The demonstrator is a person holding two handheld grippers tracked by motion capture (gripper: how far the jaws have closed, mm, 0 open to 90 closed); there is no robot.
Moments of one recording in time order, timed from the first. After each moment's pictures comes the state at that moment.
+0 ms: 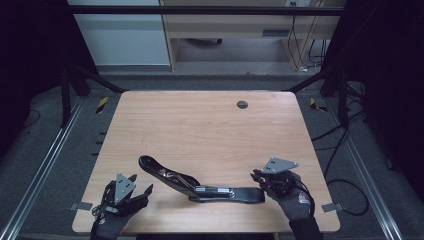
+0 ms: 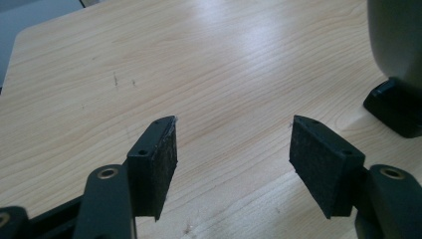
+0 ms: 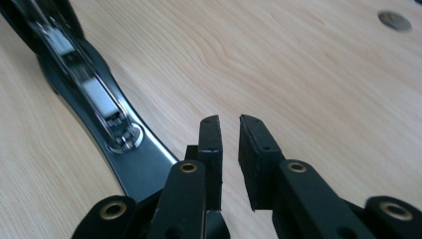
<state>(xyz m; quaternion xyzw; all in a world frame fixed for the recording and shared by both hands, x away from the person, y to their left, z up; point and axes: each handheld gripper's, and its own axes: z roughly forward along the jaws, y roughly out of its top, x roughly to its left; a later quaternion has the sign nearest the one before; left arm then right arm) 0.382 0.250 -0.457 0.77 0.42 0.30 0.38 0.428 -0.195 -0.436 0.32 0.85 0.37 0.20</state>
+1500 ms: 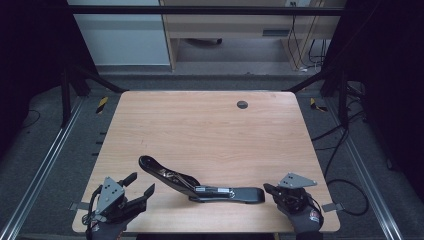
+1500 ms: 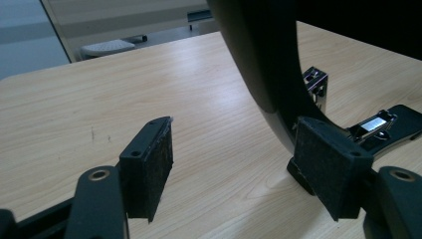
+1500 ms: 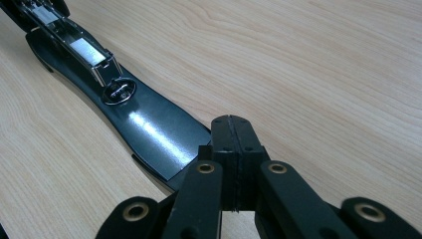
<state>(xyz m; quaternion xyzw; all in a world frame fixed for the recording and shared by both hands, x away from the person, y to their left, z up) 0.353 0.244 -0.416 0.72 0.39 0.29 0.49 0.397 -0.231 -0.471 0.38 0.81 0.40 0.19</state>
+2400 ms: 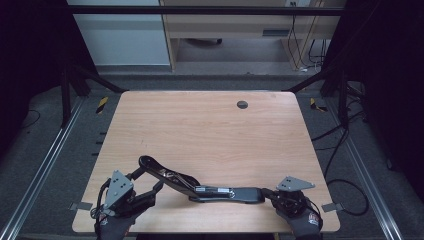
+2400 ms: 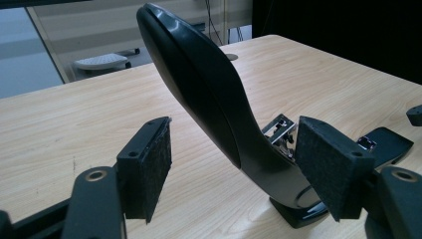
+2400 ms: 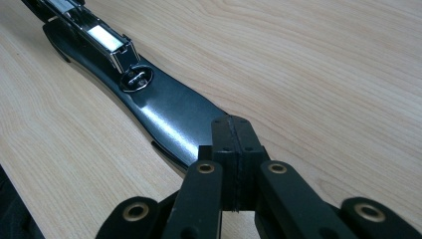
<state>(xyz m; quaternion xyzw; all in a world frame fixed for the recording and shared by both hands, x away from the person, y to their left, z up) 0.363 0.221 -0.399 0.72 0.38 0.29 0.50 0.391 -0.227 -0.476 0.39 0.82 0.40 0.16</state>
